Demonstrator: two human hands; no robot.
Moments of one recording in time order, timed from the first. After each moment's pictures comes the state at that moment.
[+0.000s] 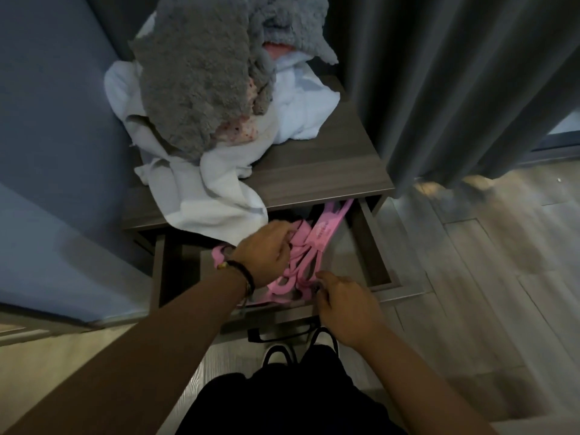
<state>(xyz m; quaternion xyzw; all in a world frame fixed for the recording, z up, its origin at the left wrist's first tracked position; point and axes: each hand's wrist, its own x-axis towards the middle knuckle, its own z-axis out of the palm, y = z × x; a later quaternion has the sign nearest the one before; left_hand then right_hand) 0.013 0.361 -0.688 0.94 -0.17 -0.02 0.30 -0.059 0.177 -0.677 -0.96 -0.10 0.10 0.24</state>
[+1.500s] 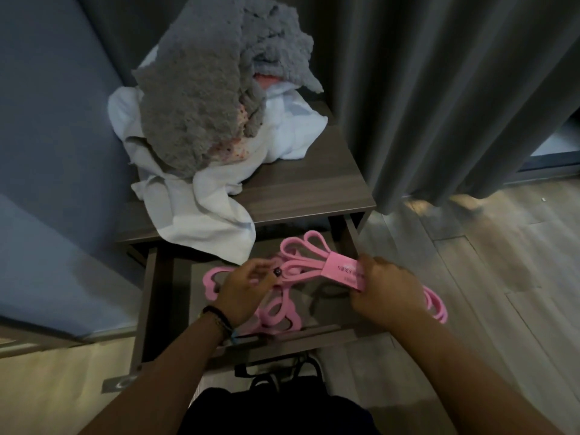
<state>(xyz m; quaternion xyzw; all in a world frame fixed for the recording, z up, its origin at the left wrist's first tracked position) -0.034 0.353 -0.695 0.82 0.06 -0.06 0.57 -0.029 0.106 -0.634 -0.99 -0.07 0.08 0.08</state>
